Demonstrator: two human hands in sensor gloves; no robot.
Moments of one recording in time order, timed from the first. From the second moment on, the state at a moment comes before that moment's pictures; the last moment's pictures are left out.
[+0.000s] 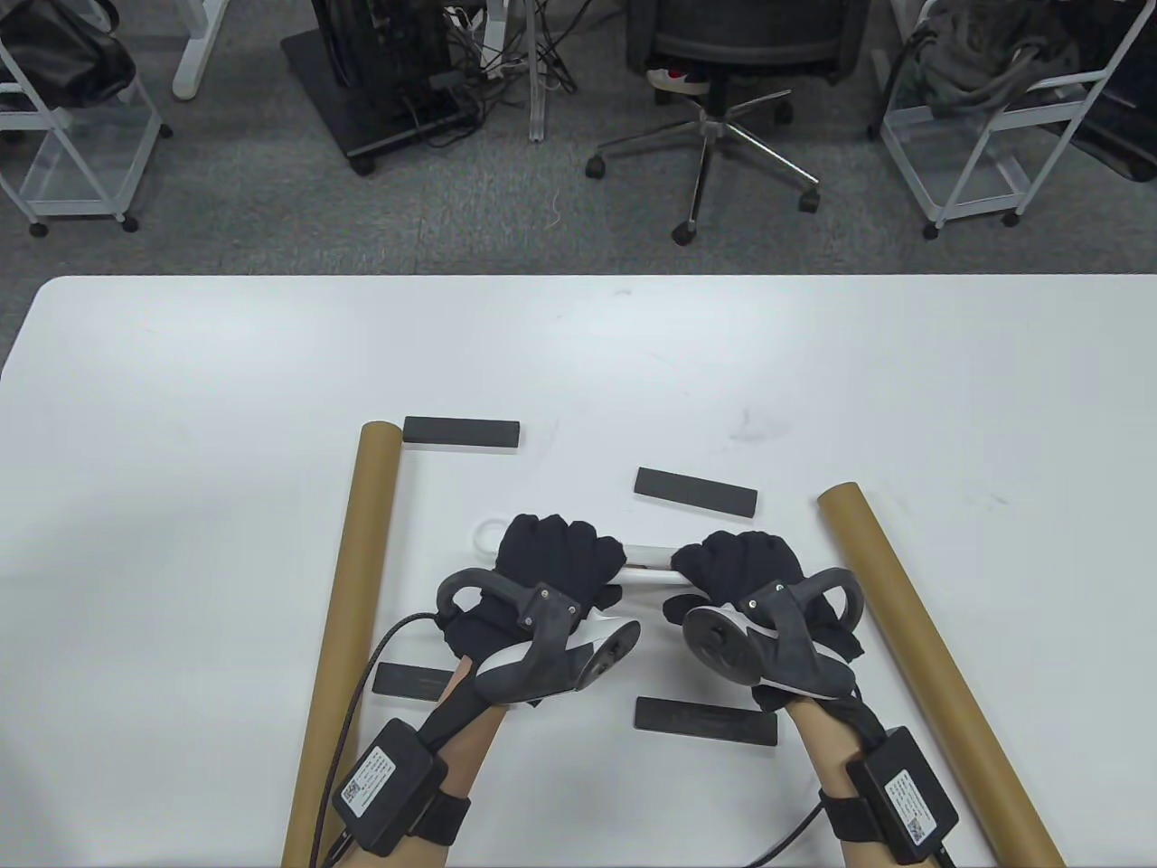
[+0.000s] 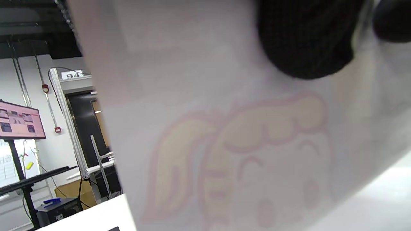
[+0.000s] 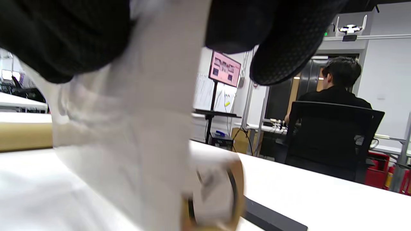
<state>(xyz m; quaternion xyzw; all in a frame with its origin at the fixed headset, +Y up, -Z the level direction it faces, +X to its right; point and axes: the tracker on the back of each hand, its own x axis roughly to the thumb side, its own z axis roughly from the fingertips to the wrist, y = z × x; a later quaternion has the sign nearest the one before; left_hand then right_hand) -0.060 -0.652 -0.213 0.17 -0.26 -0.11 0.95 0.114 -0.650 -0.206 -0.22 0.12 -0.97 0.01</state>
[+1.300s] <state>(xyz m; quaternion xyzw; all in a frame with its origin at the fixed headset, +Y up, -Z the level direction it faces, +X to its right) -0.073 -0.659 -0.212 0.17 -0.24 -0.12 0.95 0.097 -0.662 -0.204 -0.21 0.07 -0.97 0.01</state>
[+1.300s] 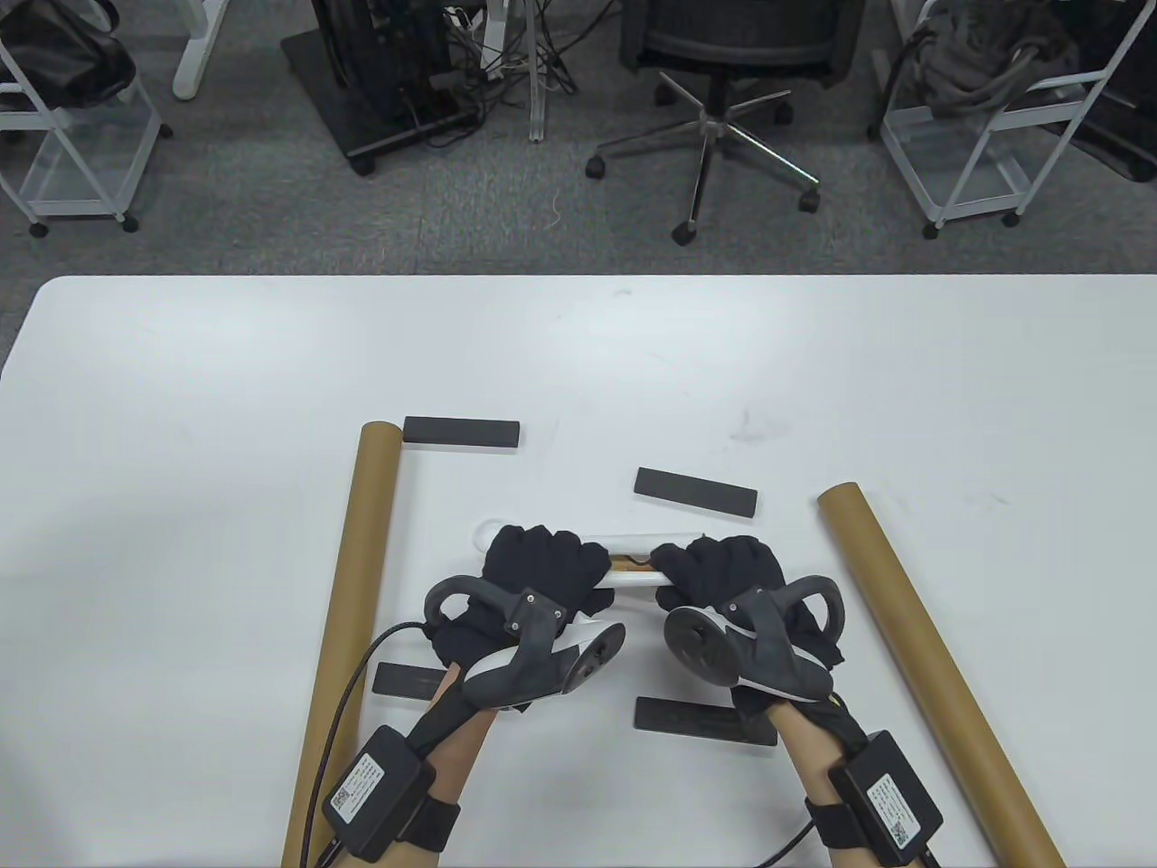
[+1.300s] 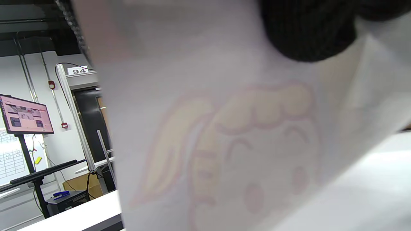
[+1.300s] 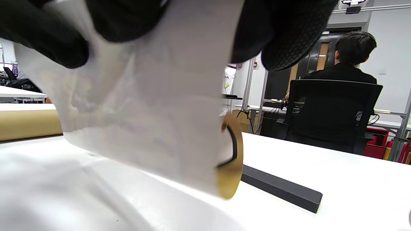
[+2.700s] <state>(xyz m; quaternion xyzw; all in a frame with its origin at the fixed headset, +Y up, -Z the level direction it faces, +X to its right) -0.072 -0.661 -0.205 0.18 -0.24 -0.10 0.95 0.107 -0.661 -0.205 -0.19 0.13 -0.97 0.03</state>
